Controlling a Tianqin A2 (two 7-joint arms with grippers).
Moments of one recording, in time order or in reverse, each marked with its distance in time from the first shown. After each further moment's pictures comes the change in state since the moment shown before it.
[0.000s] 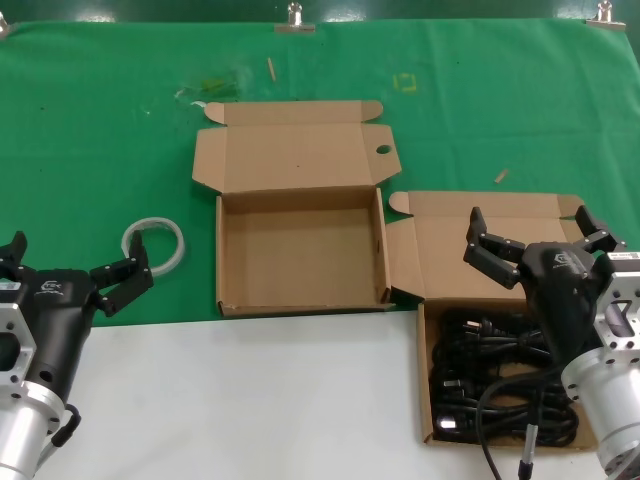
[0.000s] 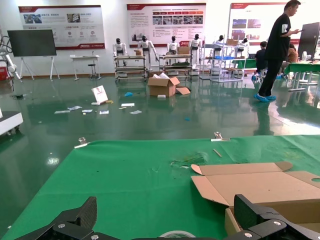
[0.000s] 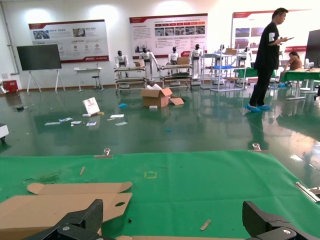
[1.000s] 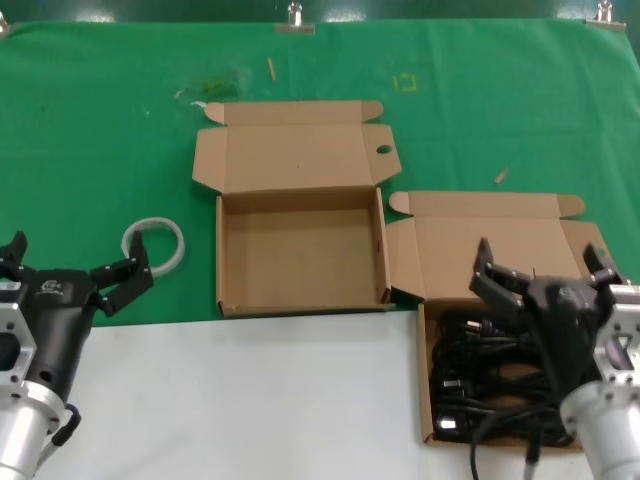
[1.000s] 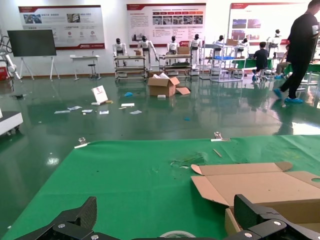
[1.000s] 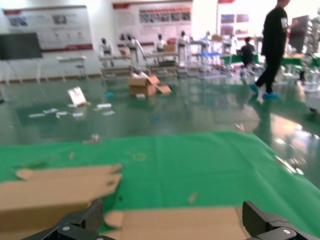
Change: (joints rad) left arm 0.000 0.000 0.000 0.000 0.000 0.000 0.000; right arm -0.067 -0.002 -0.034 0.033 0.055 0.095 -0.032
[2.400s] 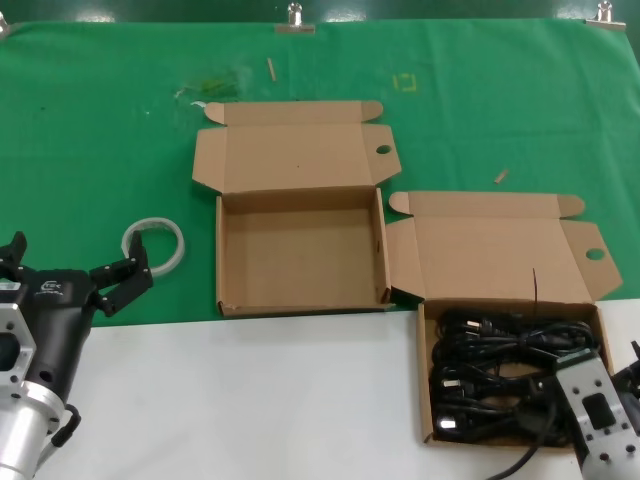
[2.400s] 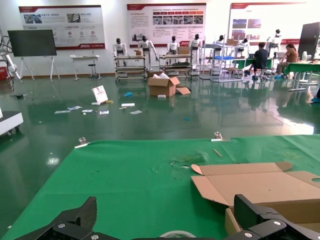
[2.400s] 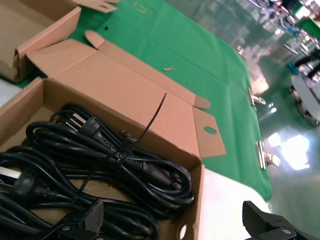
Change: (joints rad) left arm 0.000 0.000 0.000 0.000 0.000 0.000 0.000; right arm -0.115 0.000 -0.062 0.221 0.749 0.616 -1.346
